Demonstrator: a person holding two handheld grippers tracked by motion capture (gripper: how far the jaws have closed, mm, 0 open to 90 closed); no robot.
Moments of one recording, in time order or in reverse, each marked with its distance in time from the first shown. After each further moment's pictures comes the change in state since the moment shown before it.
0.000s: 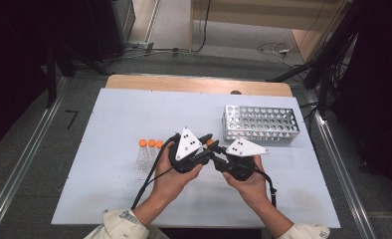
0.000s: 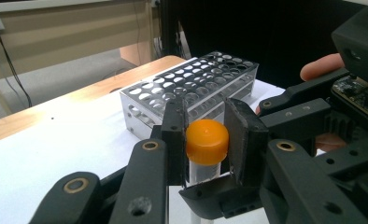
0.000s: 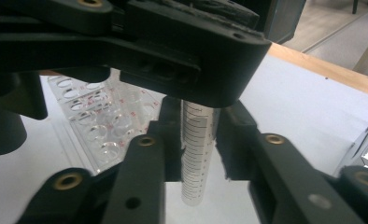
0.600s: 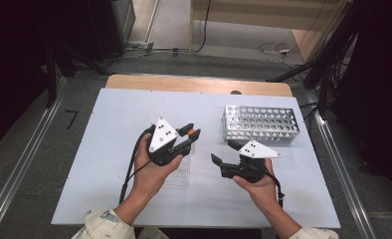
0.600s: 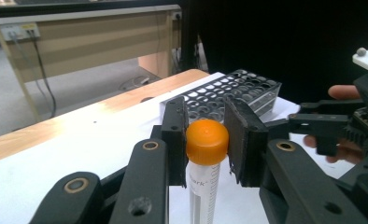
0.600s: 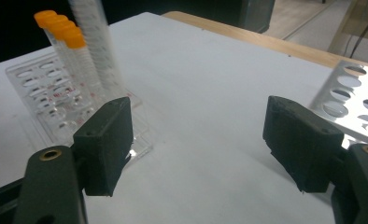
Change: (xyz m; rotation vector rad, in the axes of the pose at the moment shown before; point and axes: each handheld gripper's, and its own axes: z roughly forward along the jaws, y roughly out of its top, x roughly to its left) left arm 0.034 0.013 -0.041 -0.048 0.076 -0.037; right arm -0.020 -0.022 -0.014 -0.004 -0.079 0.066
